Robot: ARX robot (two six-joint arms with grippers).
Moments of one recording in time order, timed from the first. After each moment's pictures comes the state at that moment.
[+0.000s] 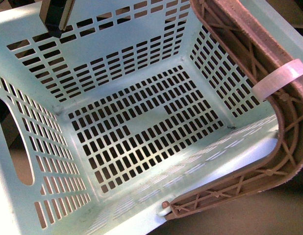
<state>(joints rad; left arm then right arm) -0.55 1.49 0.95 0.10 0.25 -1.08 -0.55 1.33 0.24 0.42 -0.09 -0.04</state>
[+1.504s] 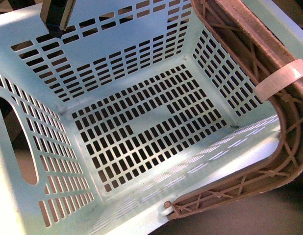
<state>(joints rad) -0.55 1.49 0.95 0.10 0.25 -1.08 -0.52 2.36 0.71 0.62 -0.06 0.05</state>
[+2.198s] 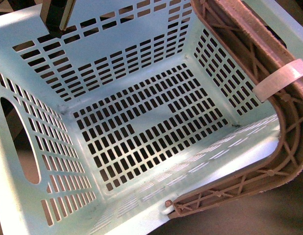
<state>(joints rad) -0.55 1.49 0.95 0.10 0.25 -1.08 -0.40 1.54 0.54 0.33 -0.30 0.06</state>
